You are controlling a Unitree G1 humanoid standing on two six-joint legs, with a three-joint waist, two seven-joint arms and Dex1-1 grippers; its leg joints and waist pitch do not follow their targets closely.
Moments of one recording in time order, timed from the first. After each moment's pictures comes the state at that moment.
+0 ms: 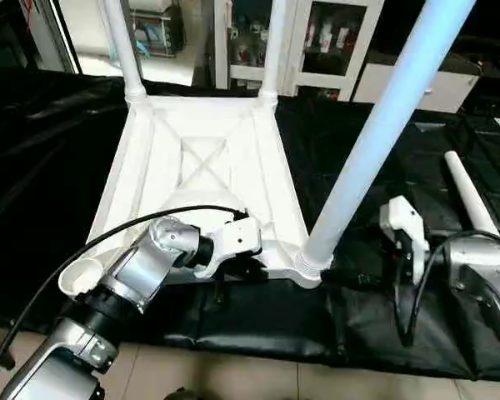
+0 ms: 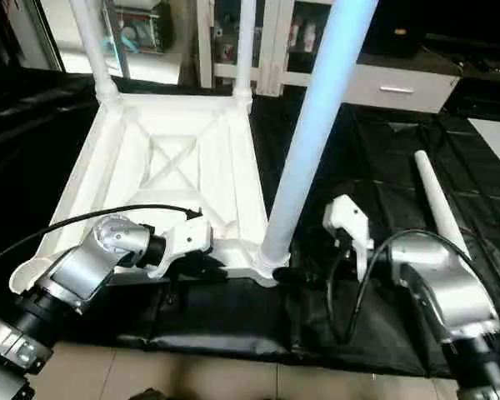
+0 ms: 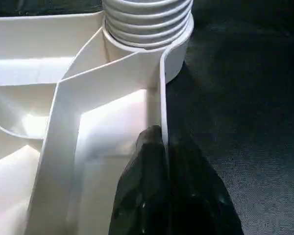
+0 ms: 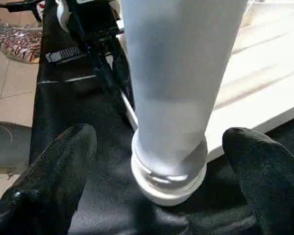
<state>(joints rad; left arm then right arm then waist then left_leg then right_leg) -0.55 0.38 -0.46 0.33 0.05 0.24 -1.16 -0.31 -0.65 0.13 0.13 0.36 0.30 1.19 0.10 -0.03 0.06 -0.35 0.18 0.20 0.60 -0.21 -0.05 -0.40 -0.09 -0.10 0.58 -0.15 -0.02</state>
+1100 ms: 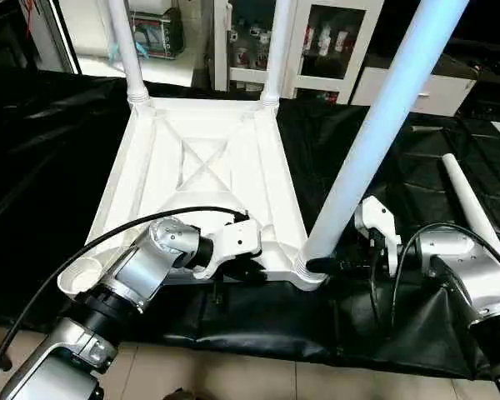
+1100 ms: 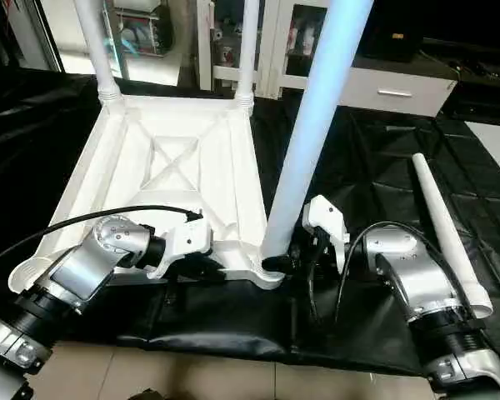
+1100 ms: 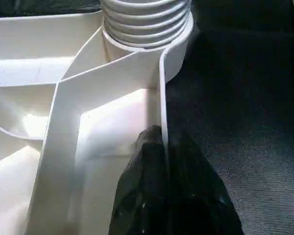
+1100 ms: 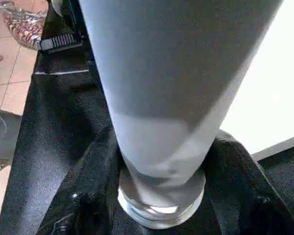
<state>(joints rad) -0.56 0.38 -0.46 0.33 0.06 0.25 -1.17 -0.41 -0.55 0.19 0.34 0.27 0.16 1.23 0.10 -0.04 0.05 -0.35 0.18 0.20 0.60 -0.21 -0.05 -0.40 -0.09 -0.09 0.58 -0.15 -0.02</state>
